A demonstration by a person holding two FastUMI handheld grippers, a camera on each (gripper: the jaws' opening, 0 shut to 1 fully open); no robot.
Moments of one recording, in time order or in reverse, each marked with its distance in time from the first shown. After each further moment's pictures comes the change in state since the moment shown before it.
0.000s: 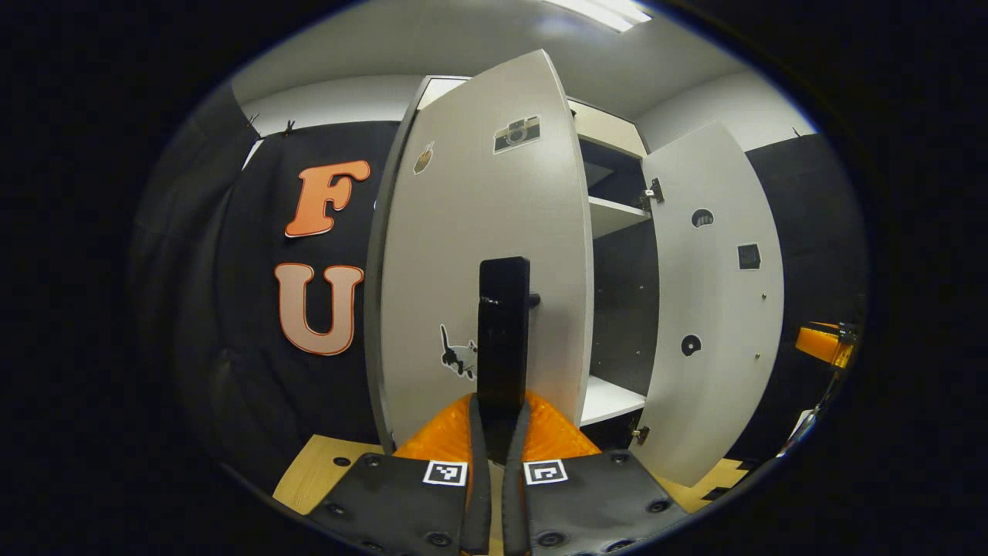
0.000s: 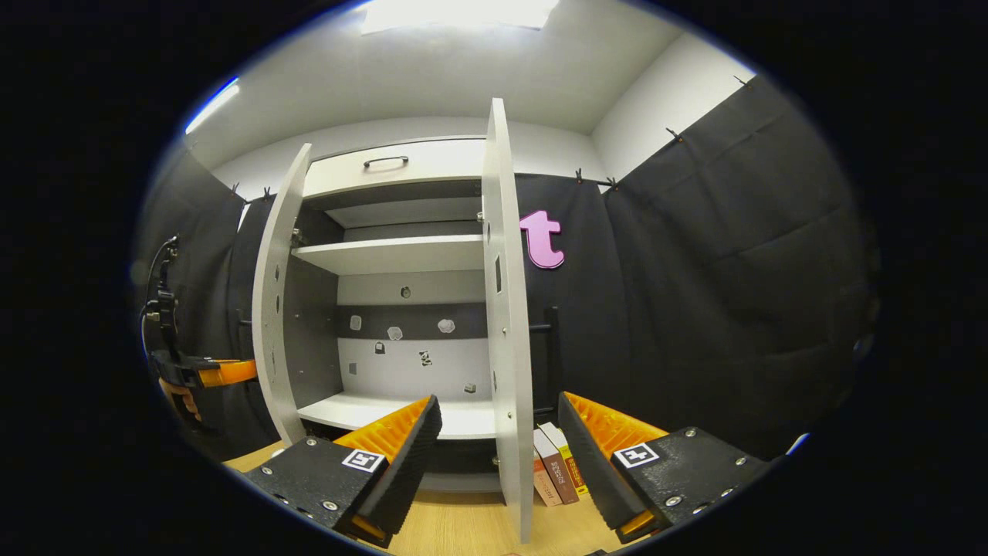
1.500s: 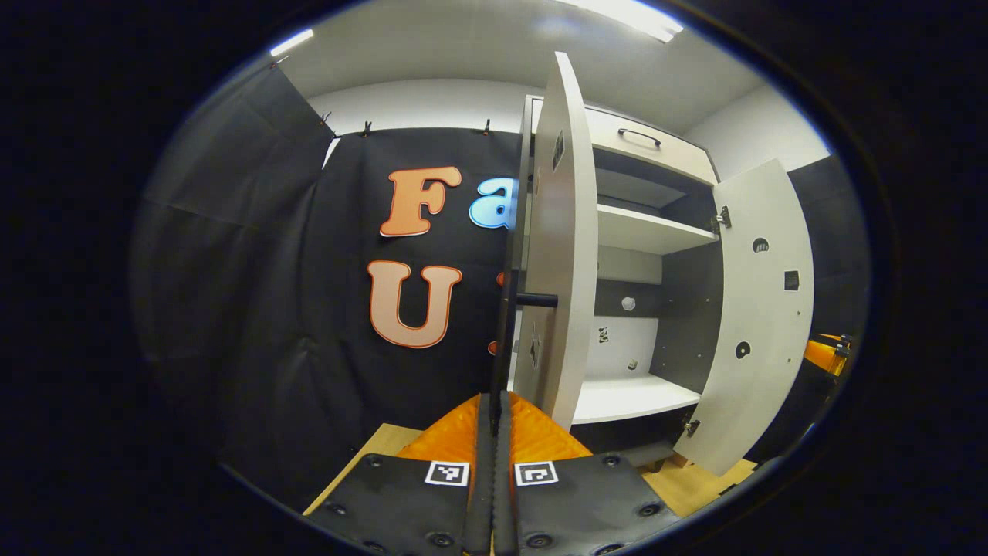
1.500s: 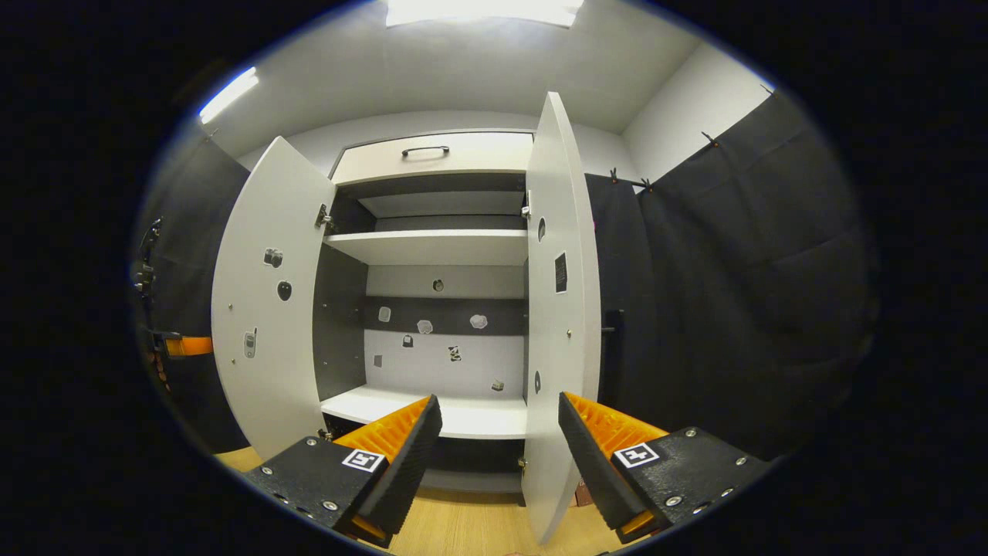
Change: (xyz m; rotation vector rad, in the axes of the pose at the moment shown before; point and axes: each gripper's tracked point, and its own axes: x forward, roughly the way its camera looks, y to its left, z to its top) left arm -0.024 0.054 0.002 -0.038 -0.002 0.231; right arm 0.011 0.029 0.004 -0.054 0.018 0.073
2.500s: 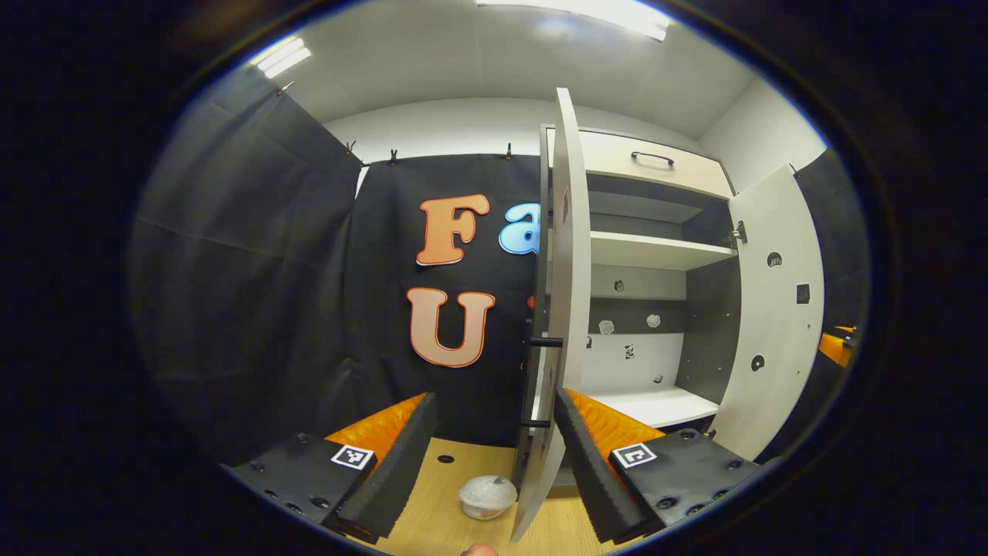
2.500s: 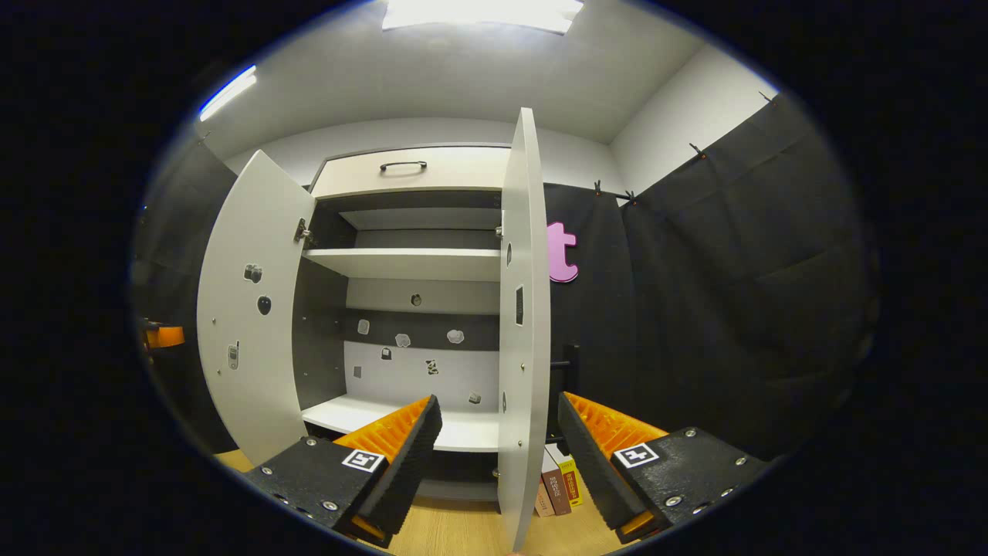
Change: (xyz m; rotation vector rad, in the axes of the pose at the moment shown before) left arm -0.025 0.018 0.034 0.027 -0.076 0.139; right arm 0.004 -0.027 0.028 -0.005 -0.020 -0.048
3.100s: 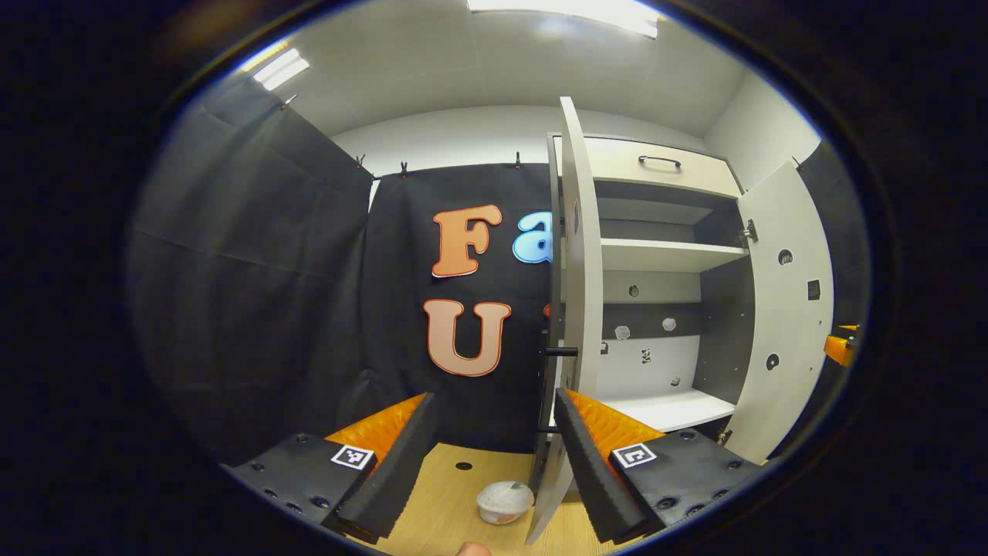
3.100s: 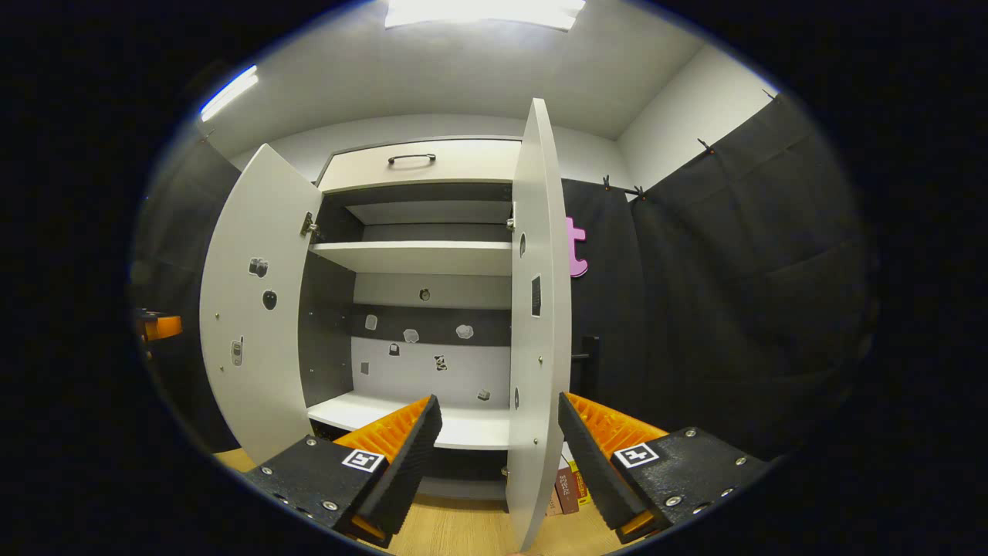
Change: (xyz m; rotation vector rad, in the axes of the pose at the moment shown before) left arm -0.005 0.009 0.008 0.034 -0.040 0.044; right arm 0.009 0.013 -0.009 0.000 0.013 0.031
